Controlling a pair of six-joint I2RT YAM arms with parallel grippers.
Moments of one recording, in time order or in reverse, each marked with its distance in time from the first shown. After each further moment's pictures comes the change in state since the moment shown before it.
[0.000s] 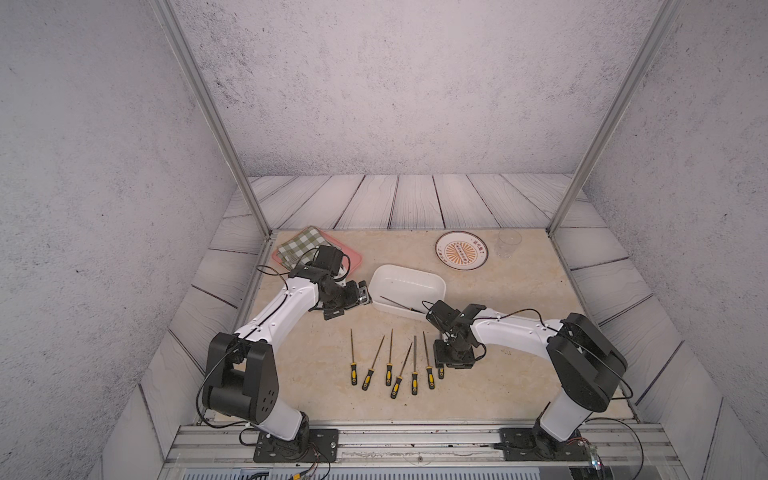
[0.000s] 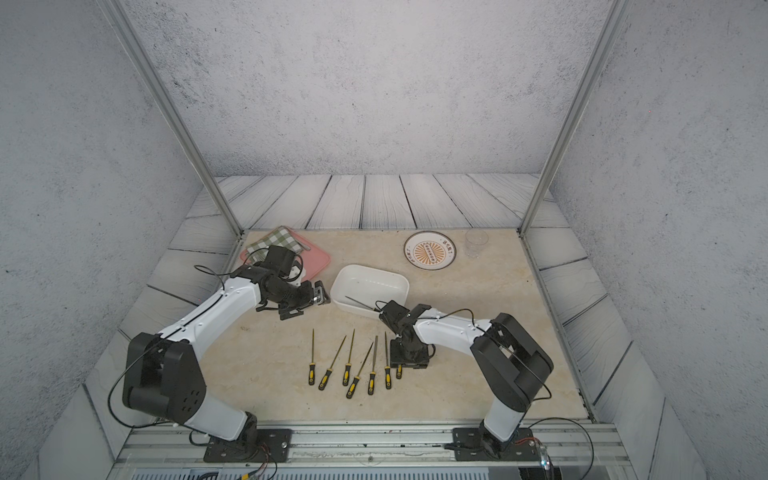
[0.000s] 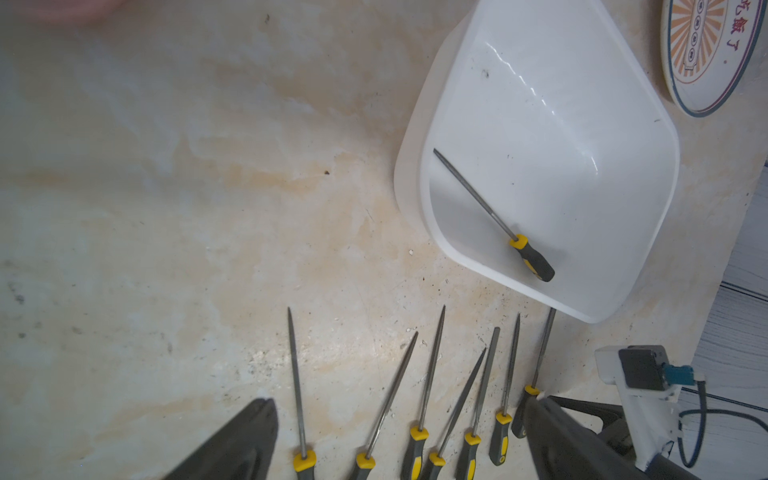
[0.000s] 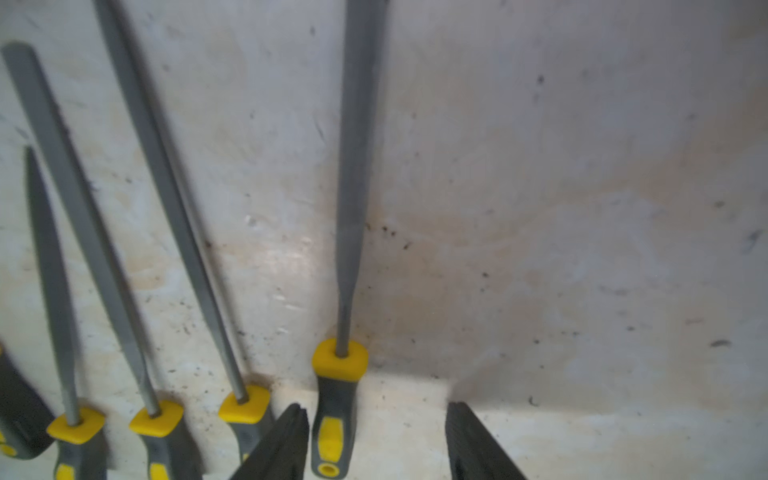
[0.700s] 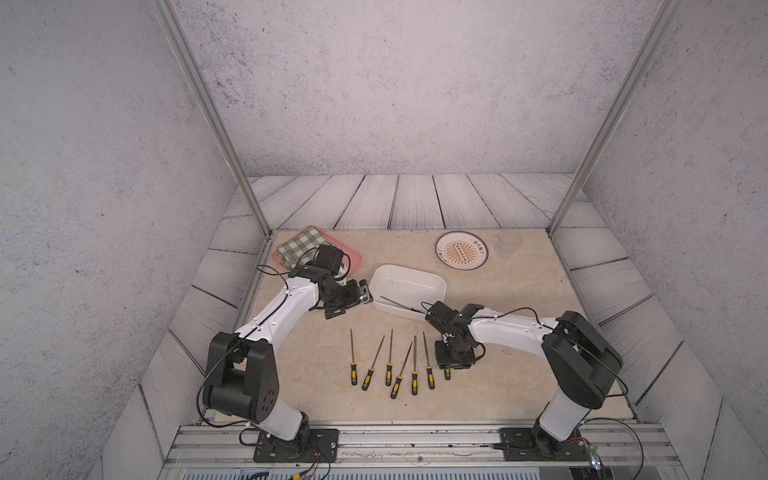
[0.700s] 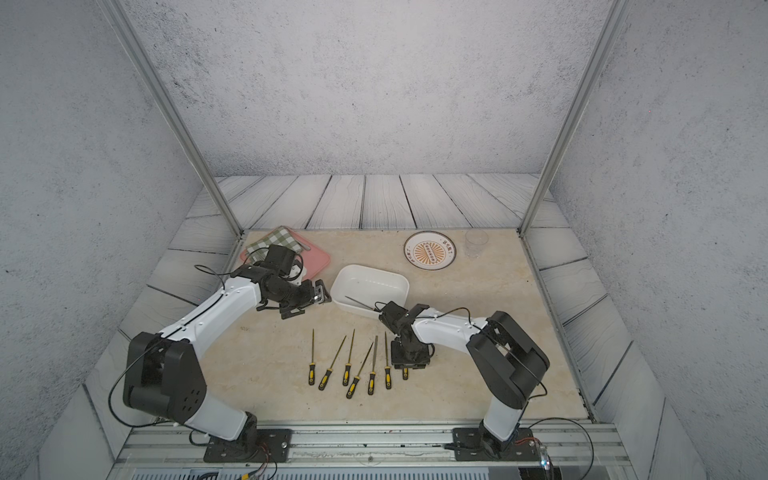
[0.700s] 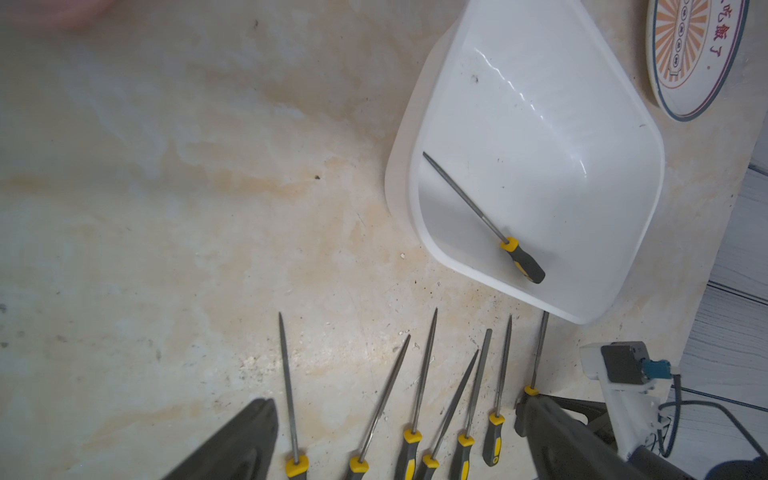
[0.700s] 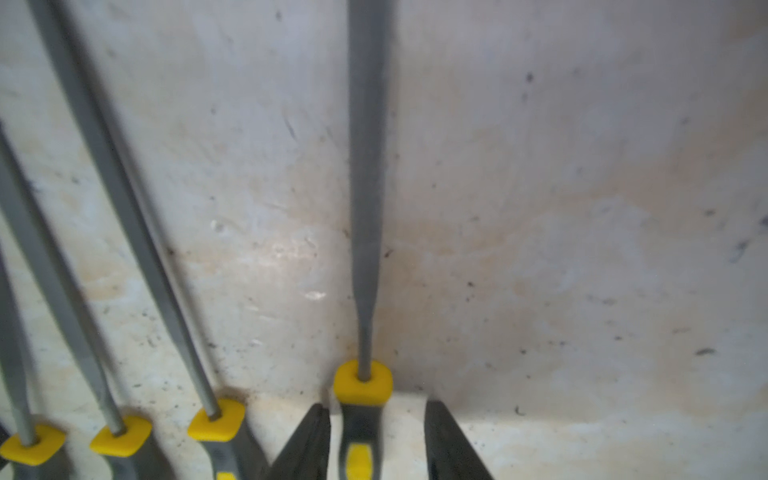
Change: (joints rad) left arm 0.000 0.004 0.005 0.014 0.013 -0.006; right arm 0.000 0.026 0.008 -0.014 0.021 -0.037
